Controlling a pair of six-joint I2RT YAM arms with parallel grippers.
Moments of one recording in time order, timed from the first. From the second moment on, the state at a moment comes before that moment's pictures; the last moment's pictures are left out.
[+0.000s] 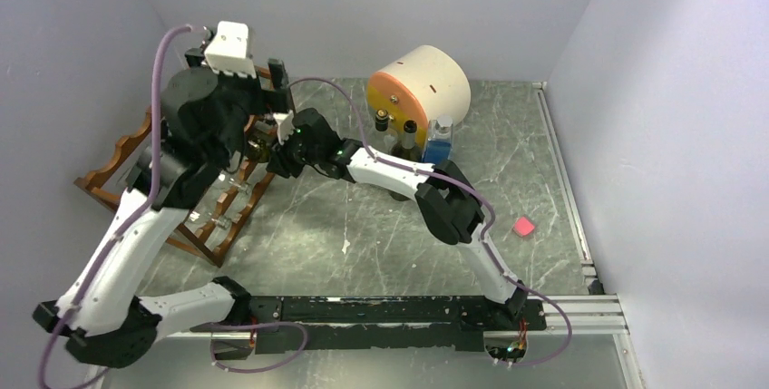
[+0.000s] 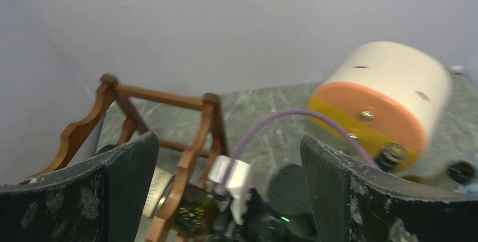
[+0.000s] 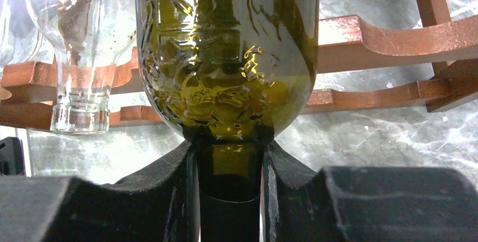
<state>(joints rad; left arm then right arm) -0.69 1.07 1.54 -0.46 -0.55 0.03 0.94 2.28 1.87 -0.01 -0.29 0.08</state>
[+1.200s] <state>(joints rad) 0.15 1.09 1.25 -0.54 0.24 -0.43 0.93 2.24 1.80 0.02 -0.32 0.12</state>
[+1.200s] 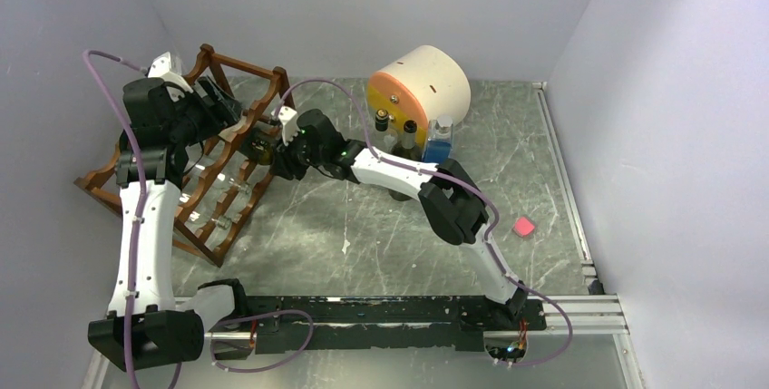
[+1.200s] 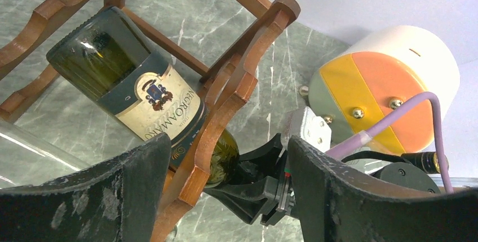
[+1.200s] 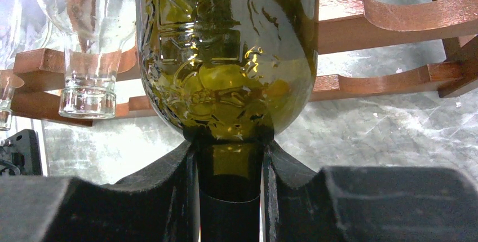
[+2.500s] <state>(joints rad) 0.12 1.04 1.41 -0.65 0.13 -0.39 0.98 2.43 2.23 -0.29 -0.17 0.01</state>
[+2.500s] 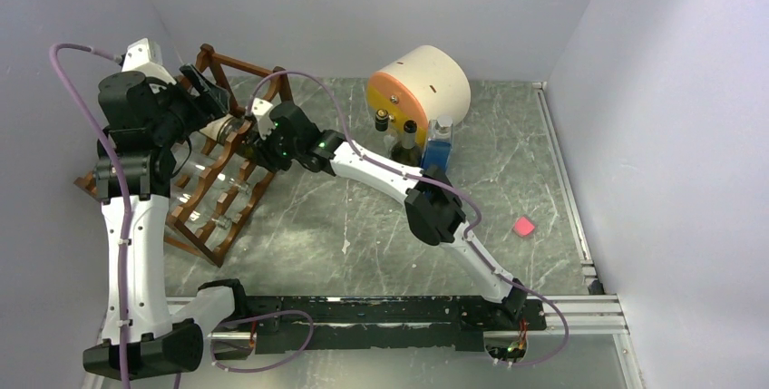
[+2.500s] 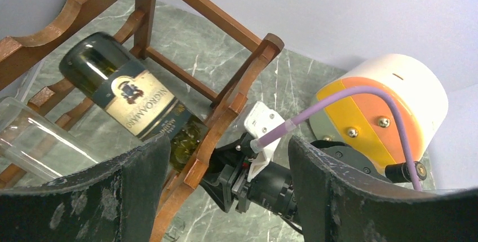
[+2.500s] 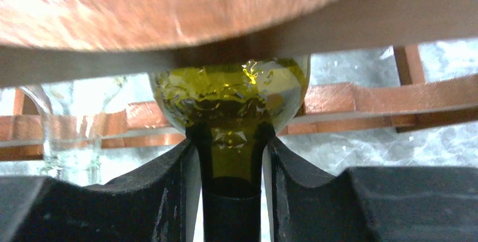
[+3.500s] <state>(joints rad) 0.09 1.03 1.44 -0.67 0.15 -0.33 0.97 2.36 2.06 -0.01 -0.16 0.07</state>
